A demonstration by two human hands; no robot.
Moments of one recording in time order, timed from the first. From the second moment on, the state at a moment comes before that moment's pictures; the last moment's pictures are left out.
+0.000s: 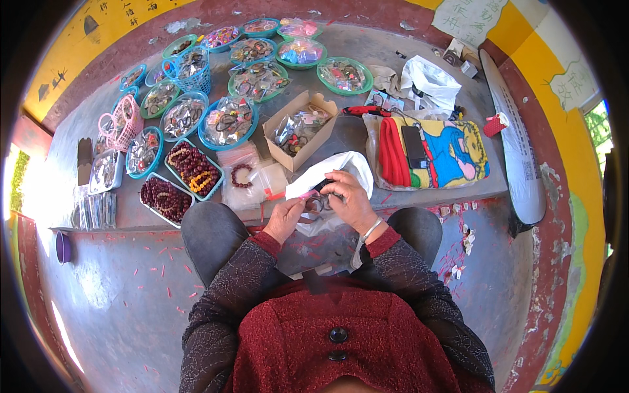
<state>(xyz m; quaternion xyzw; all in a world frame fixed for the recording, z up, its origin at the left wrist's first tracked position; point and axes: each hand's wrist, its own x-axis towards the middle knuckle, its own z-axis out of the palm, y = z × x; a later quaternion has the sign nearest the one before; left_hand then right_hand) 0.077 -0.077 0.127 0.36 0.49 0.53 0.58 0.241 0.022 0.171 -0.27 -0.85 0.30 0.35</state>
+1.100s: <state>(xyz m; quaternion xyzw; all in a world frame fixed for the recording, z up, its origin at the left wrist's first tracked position) 0.074 -0.078 0.131 0.31 0.46 0.54 0.63 0.237 0.014 0.170 -0.35 -0.79 0.42 0.27</state>
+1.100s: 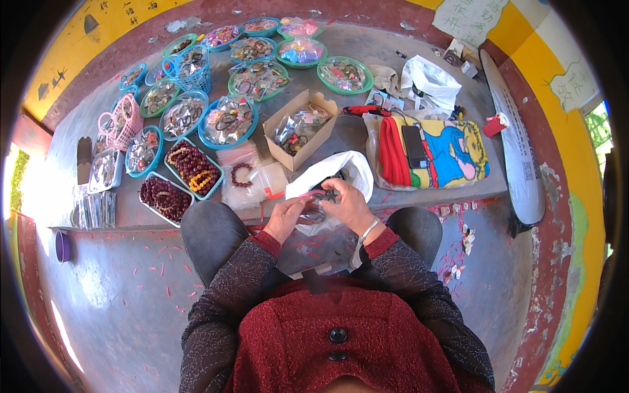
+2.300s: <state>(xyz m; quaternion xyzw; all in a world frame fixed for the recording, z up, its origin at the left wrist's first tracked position) 0.075 -0.074 0.134 0.11 0.42 0.61 0.67 0.239 0.015 0.146 -0.38 -0.53 0.74 0.19</state>
